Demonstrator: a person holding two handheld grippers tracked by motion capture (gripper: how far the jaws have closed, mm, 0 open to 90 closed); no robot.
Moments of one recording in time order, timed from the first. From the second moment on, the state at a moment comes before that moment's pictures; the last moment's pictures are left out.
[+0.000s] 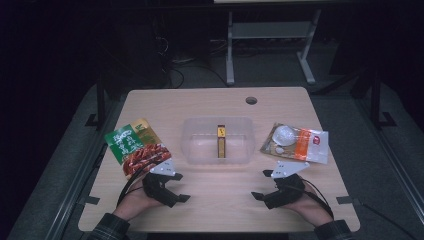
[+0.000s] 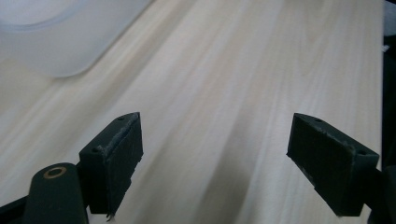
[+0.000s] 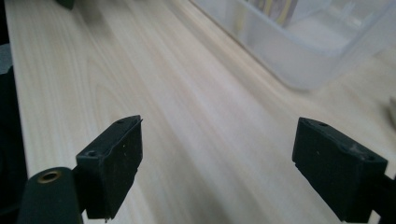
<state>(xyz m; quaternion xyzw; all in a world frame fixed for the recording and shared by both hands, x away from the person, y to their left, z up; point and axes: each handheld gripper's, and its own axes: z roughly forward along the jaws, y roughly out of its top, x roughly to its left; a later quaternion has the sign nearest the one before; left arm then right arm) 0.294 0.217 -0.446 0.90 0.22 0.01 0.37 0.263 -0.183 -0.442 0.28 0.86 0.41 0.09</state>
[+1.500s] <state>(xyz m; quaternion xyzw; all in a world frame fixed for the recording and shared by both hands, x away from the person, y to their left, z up) 0.397 0.272 -0.454 0.86 0.41 0.15 0.27 0.254 -0.195 -0.450 0.30 0.86 0.40 0.08</state>
